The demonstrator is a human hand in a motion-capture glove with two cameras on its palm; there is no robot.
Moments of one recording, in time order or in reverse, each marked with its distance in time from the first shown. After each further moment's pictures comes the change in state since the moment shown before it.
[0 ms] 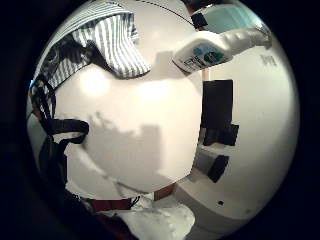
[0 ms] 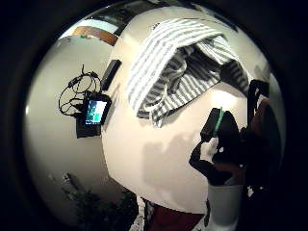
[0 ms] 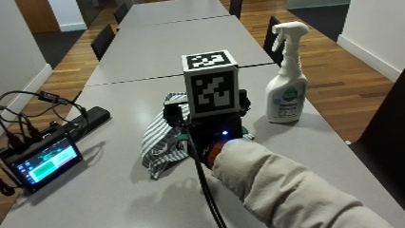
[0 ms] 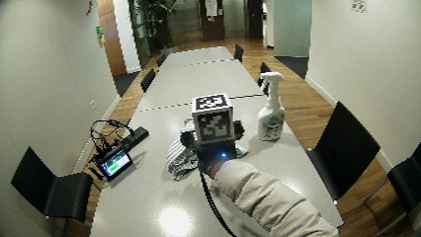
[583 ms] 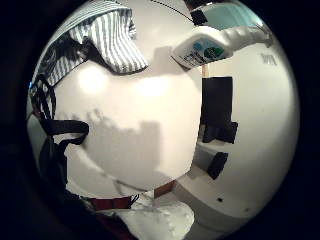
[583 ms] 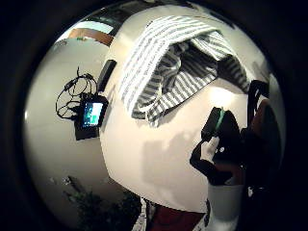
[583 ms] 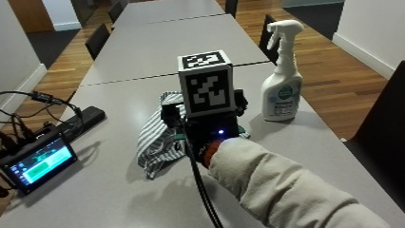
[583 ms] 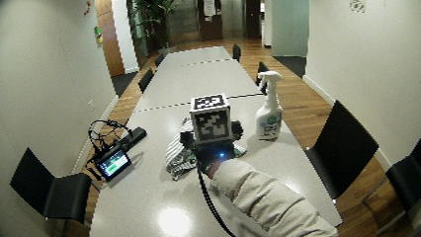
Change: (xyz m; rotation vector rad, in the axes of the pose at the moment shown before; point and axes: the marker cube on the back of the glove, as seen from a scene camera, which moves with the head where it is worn) arm -0.003 -0.002 0.000 -0.023 0.019 0.014
